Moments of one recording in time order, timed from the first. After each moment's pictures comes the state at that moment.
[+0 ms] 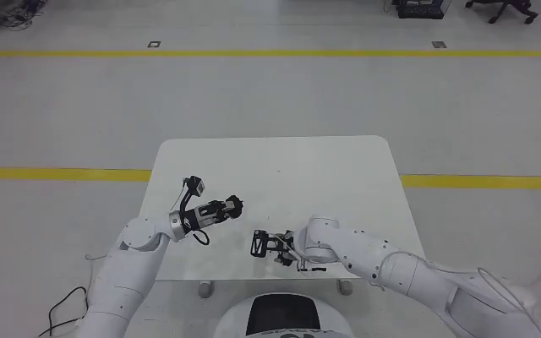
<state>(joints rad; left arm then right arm) 1.41 -1.16 -1.37 -1.25 -0.37 -0.34 -1.11 -0.89 -1.16 0.22 -1.43 -1.00 -0.34 0.81</state>
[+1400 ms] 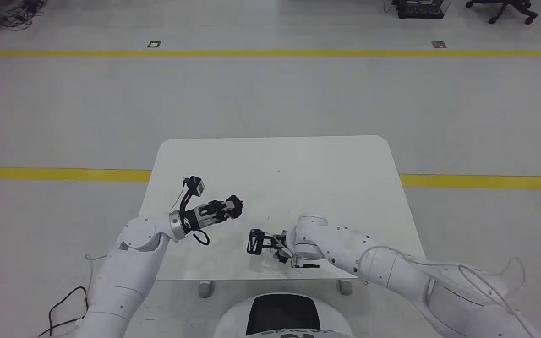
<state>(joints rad) 1.41 -1.16 -1.37 -1.25 -0.37 -0.34 -1.11 -0.86 -1.28 0.17 -1.23 -1.01 -0.34 0.80</state>
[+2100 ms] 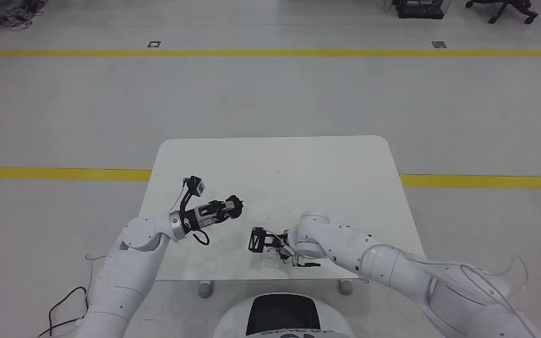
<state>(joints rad) 1.41 -1.16 -1.37 -1.25 -0.37 -0.34 -1.11 -0.85 -1.27 0.17 -1.23 -1.00 -0.34 0.79</state>
